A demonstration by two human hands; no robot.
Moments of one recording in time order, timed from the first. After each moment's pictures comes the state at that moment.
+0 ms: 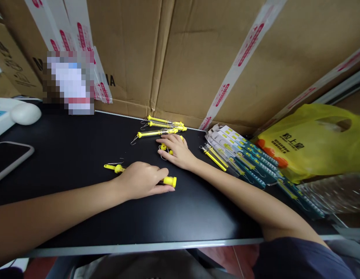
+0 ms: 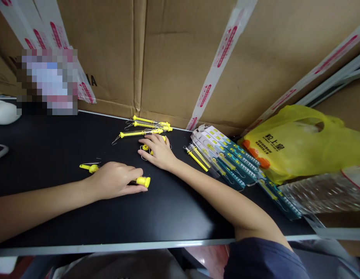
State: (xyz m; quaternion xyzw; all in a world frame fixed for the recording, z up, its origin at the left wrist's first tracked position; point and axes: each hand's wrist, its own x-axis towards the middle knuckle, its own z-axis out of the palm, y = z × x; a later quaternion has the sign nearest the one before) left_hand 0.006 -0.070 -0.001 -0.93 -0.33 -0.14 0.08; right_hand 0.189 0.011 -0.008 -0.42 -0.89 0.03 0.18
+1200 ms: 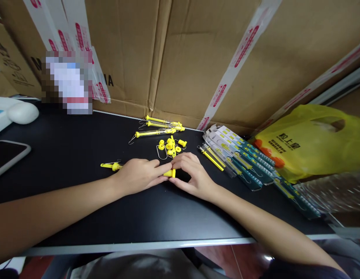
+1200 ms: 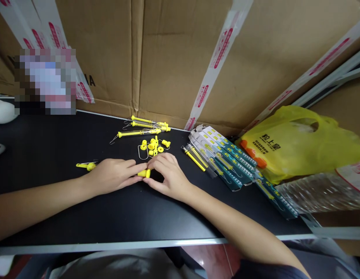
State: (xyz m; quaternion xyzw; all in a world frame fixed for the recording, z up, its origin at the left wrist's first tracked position) left_hand 0.002 -0.065 -0.004 -0.92 -0.31 -0.15 0.16; right_hand 0.222 -0.068 0.007 -0.31 -0.91 0.08 0.27
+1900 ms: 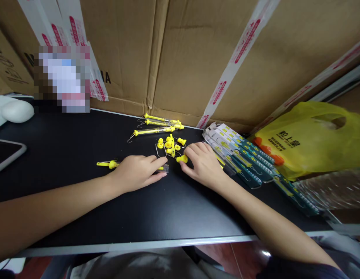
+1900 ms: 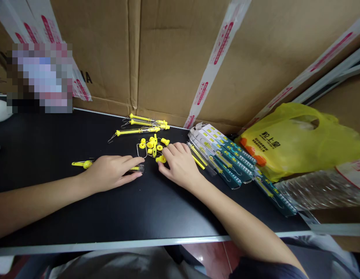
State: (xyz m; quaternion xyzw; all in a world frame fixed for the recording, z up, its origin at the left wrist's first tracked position) left_hand 0.003 -0.063 -0.002 -0.91 -0.36 -0.16 0.11; right_hand 0.240 -0.050 0.017 -0.44 -0.88 -0.16 0.12
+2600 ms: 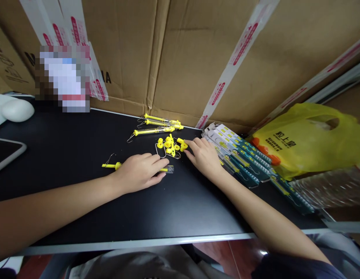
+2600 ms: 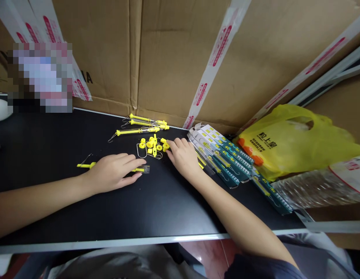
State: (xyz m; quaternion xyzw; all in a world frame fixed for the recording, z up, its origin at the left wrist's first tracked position) left_hand 0.006 -0.063 -0.001 -0.93 -0.32 -0.18 0.11; right_hand 0.255 -0.021 0.004 -0.51 -0.83 -0.22 0.08
